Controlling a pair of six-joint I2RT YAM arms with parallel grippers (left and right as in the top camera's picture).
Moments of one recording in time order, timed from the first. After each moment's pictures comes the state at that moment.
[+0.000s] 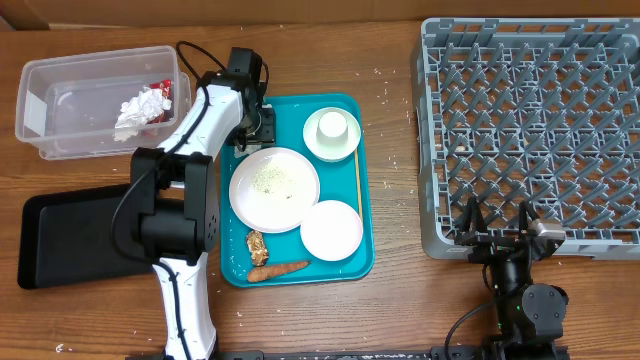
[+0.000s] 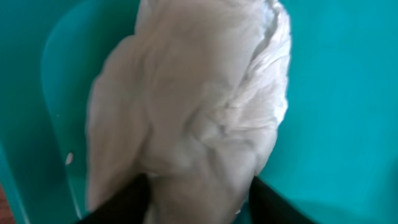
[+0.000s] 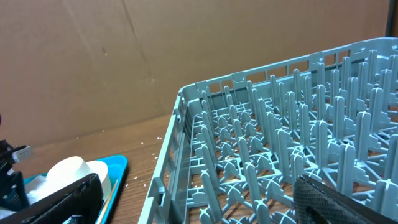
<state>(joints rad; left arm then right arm) -0.16 2.24 1.73 -0.88 0.01 -0.17 0.06 0.01 0.02 -0.03 0.05 0.27</state>
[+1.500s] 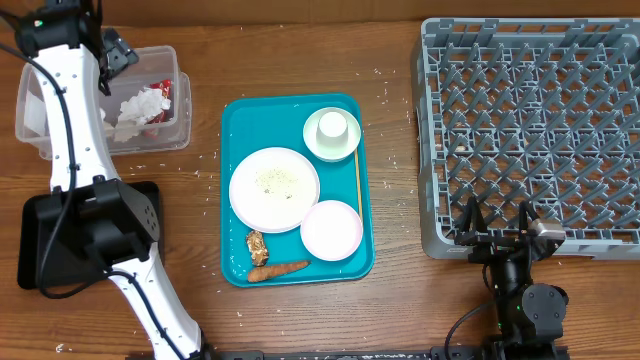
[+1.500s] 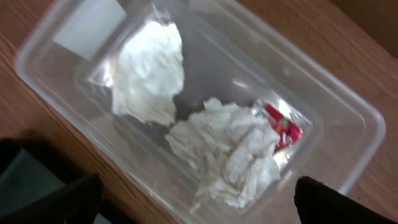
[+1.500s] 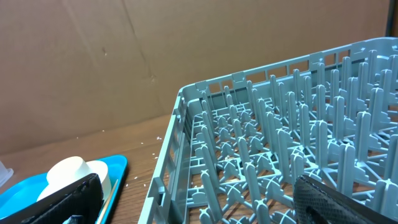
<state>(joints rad) 0.26 2.25 2.40 -1.28 -0.25 -0.48 0.06 0.01 0.02 -0.03 0.05 0.27</state>
